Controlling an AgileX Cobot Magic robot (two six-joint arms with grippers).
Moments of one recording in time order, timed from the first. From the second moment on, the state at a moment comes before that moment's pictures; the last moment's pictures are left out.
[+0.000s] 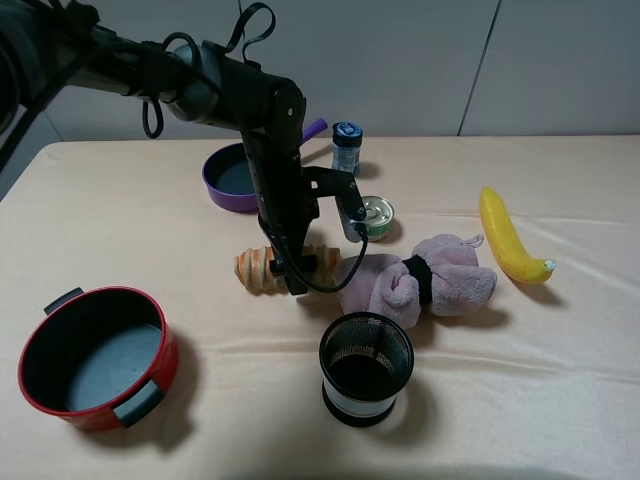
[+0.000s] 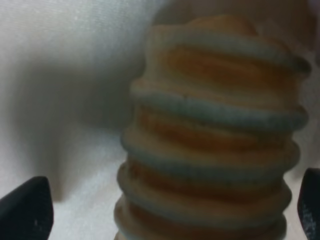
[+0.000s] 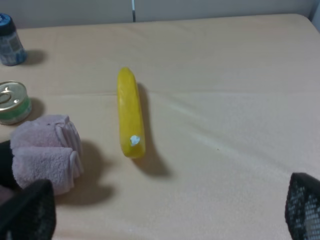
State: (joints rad) left arm -0.65 2.27 -1.59 -0.06 0.81 0.80; right arm -0.03 -0.01 -0.50 0.02 1.03 0.02
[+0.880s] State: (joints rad) left arm -0.65 2.29 -1.59 -0.07 0.78 0.80; right arm -0.03 -0.01 -0.50 0.02 1.03 0.02
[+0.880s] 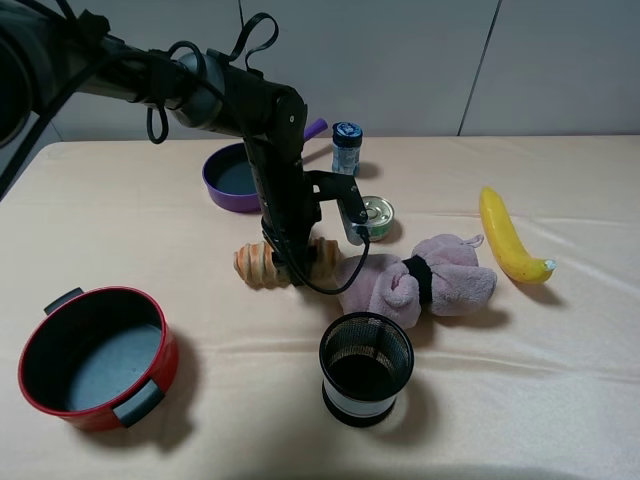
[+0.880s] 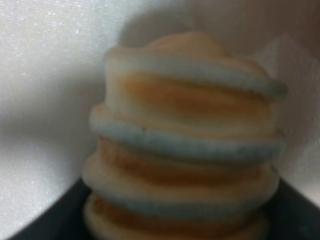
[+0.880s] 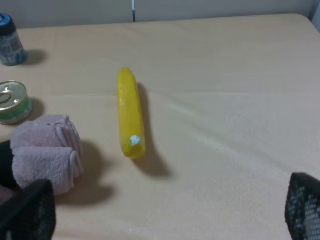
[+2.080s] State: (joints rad) left arm -0.65 2.21 -1.59 -0.07 0.85 0.80; right arm -0.03 -0.01 -0.50 0.02 1.03 0.02
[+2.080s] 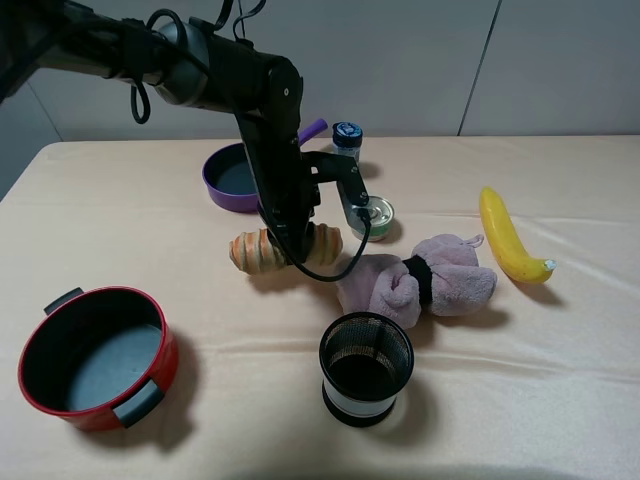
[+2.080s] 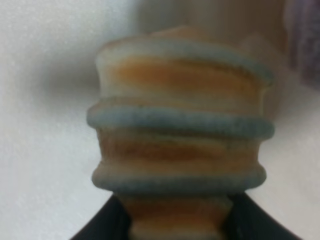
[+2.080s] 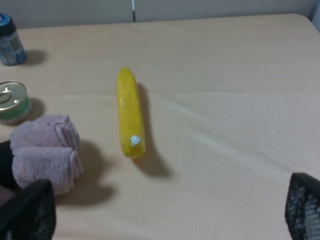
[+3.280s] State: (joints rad) left arm -0.65 1.91 -1.59 -0.05 1.17 0.59; right arm -0.03 -0.01 -0.50 0.02 1.03 0.02
